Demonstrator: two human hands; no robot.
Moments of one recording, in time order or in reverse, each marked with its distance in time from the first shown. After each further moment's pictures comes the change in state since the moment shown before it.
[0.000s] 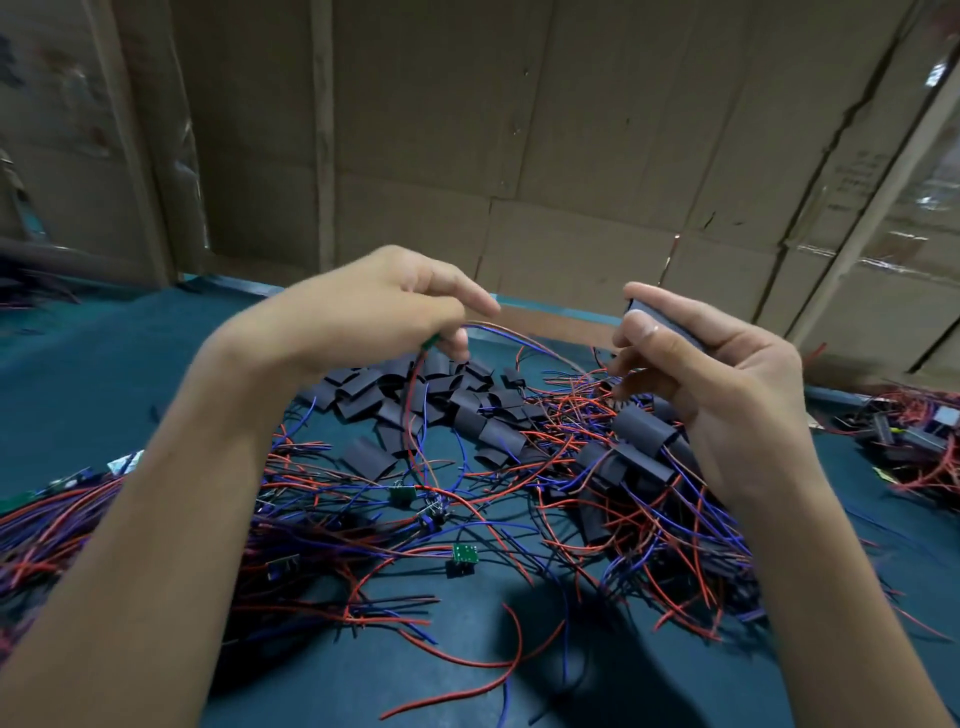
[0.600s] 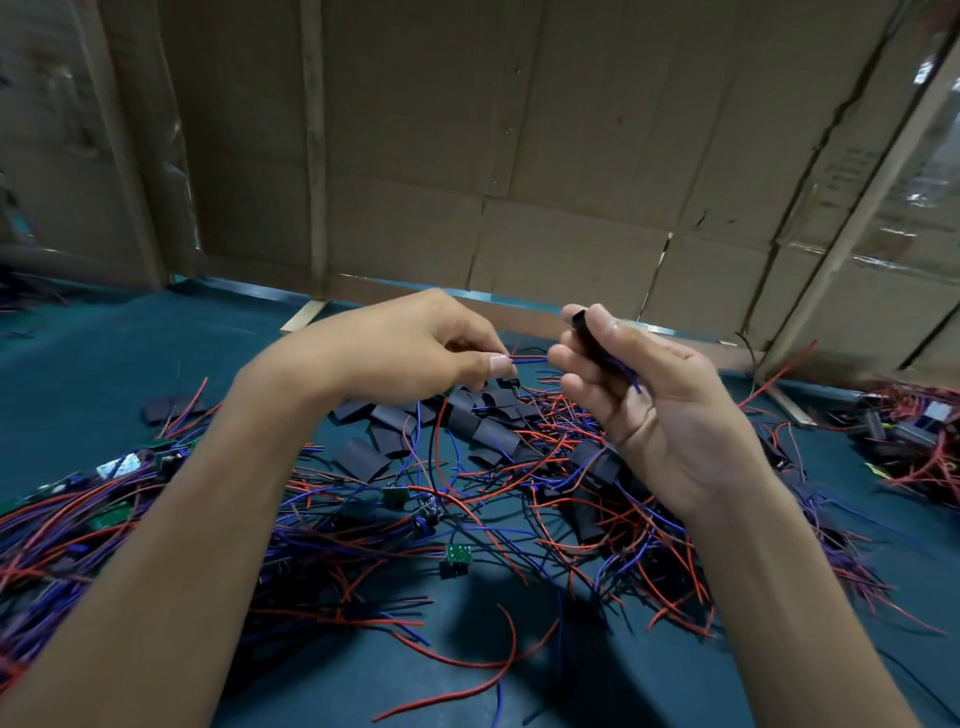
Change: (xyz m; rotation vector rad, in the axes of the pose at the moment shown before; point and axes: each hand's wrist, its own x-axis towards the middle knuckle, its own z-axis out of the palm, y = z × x) left_hand 0.007 0.002 0.019 0.310 -0.176 0.122; right_hand -0.001 0.008 0.021 0.377 -0.121 0.322
